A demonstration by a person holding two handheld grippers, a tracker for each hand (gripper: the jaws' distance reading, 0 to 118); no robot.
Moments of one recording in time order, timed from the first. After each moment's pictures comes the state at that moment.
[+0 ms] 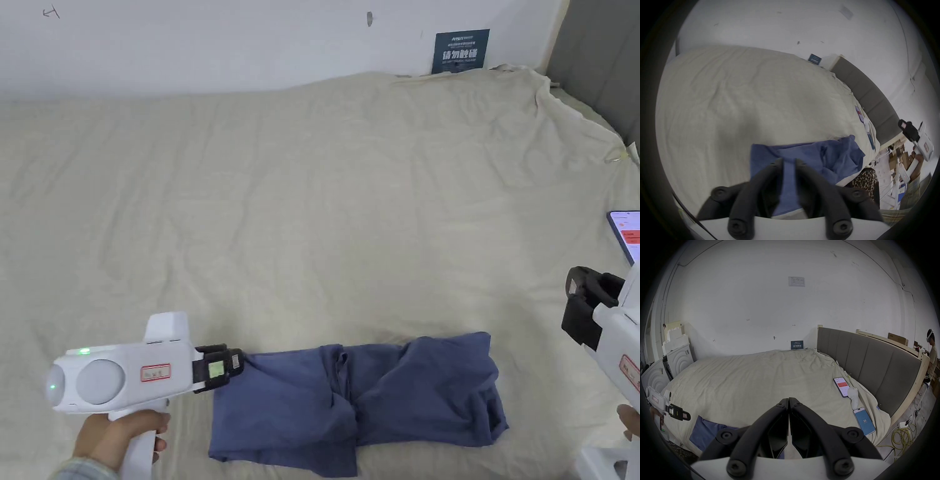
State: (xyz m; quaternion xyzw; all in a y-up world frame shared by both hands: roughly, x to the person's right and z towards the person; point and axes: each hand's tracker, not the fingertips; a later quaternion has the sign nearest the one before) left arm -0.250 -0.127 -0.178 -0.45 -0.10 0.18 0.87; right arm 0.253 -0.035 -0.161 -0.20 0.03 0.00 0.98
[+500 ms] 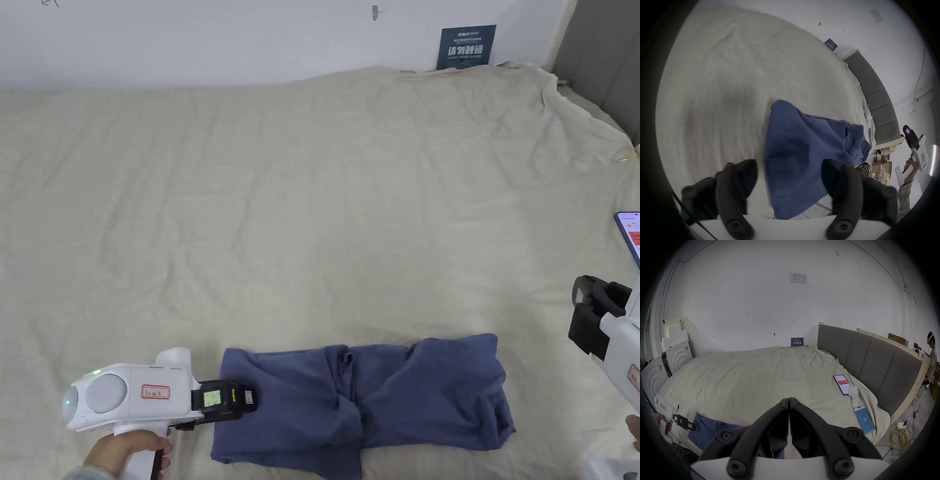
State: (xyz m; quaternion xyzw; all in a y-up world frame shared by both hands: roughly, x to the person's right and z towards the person) left arm -0.271 -0.207 -0.192 -0.53 -0.12 0.26 0.80; right arm 0.246 -0.040 -0.164 -0.22 0.03 0.01 0.98
